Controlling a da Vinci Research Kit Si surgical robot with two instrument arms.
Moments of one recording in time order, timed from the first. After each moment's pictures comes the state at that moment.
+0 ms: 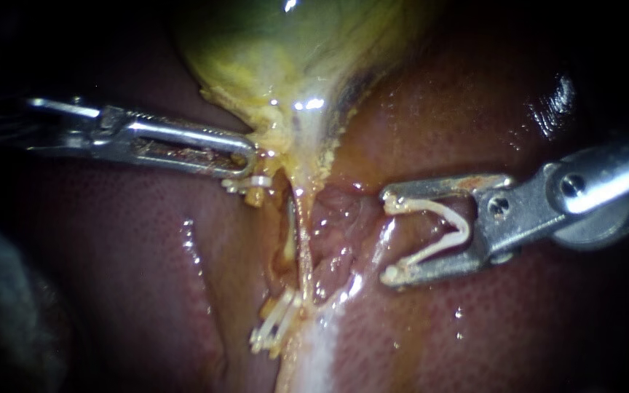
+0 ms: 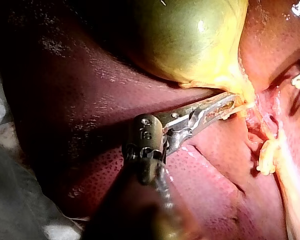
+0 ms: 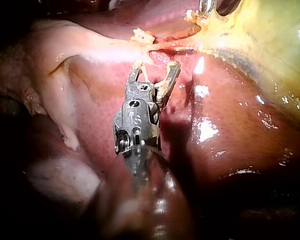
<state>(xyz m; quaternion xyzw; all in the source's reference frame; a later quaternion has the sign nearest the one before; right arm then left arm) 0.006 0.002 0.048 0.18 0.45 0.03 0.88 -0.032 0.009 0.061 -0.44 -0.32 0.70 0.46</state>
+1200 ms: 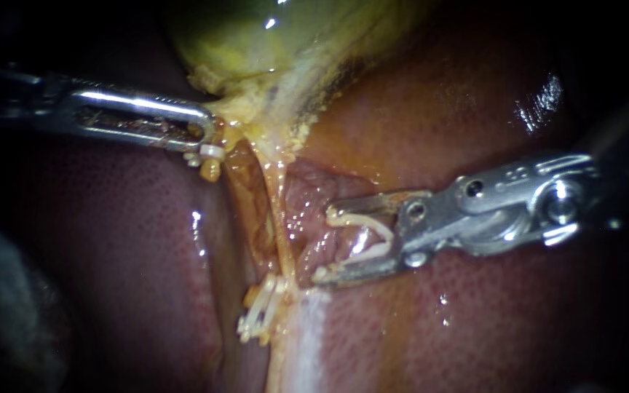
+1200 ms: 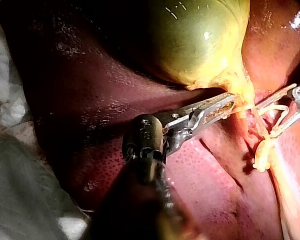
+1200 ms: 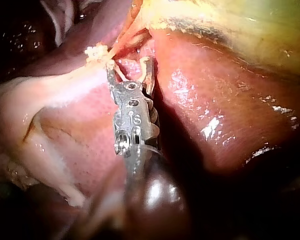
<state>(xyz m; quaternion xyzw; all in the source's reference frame) 0.015 0.000 0.058 0.30 0.43 0.19 0.83 -0.028 0.011 0.055 -0.44 -0.32 0.70 0.47</state>
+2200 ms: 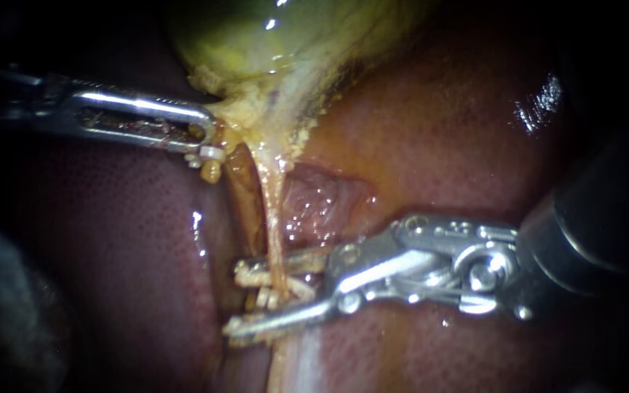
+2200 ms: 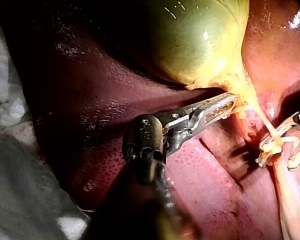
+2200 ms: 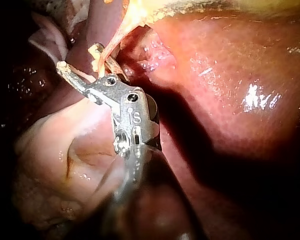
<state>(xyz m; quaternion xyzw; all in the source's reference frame) 0.019 -0.005 0.053 0.44 0.53 0.20 0.70 -0.028 0.011 0.055 -0.44 -0.32 0.70 0.47</state>
